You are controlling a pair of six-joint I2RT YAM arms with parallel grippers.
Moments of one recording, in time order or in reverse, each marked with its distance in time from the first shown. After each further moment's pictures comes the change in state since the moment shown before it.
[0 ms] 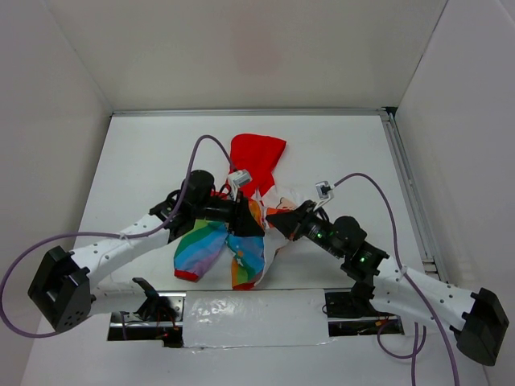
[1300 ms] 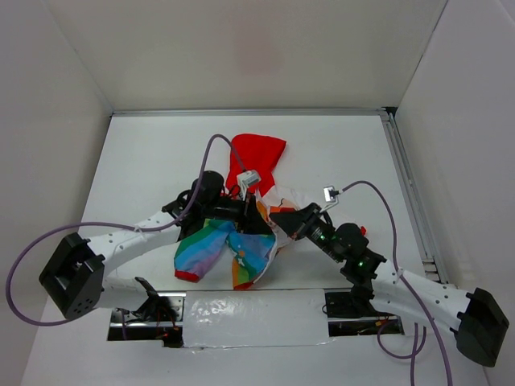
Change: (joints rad) left arm -0.039 0.103 0.004 0.127 -0.002 -0.049; right arm -0.002 0.002 -0.095 0.171 0.071 0.139
